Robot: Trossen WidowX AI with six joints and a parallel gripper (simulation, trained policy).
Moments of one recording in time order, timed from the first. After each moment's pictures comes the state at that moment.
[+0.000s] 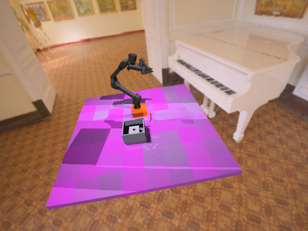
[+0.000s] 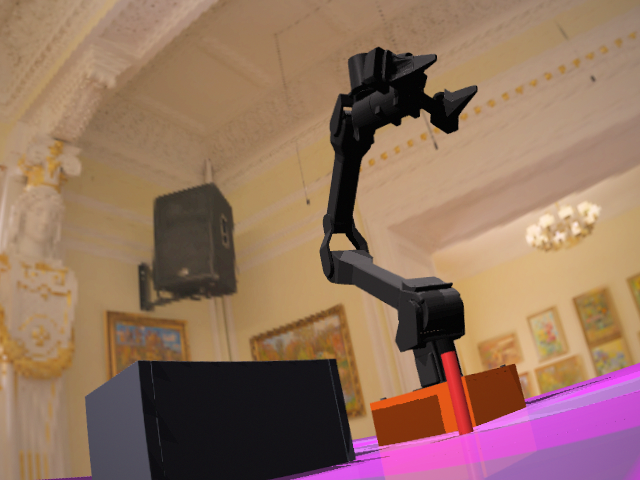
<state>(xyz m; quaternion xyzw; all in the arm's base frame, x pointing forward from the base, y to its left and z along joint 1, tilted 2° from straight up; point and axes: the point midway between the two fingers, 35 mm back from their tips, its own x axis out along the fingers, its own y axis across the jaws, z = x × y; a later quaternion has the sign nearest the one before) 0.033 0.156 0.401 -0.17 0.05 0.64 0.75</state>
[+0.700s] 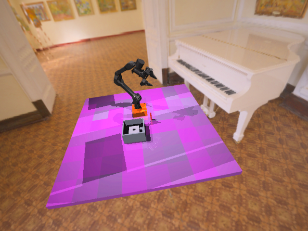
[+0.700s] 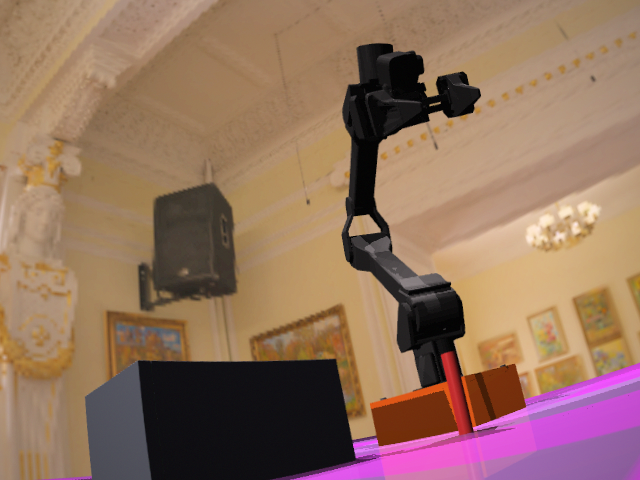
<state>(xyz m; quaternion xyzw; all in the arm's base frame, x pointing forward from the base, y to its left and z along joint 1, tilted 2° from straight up) 0.096 0.159 0.330 -0.03 0.32 0.45 0.83</state>
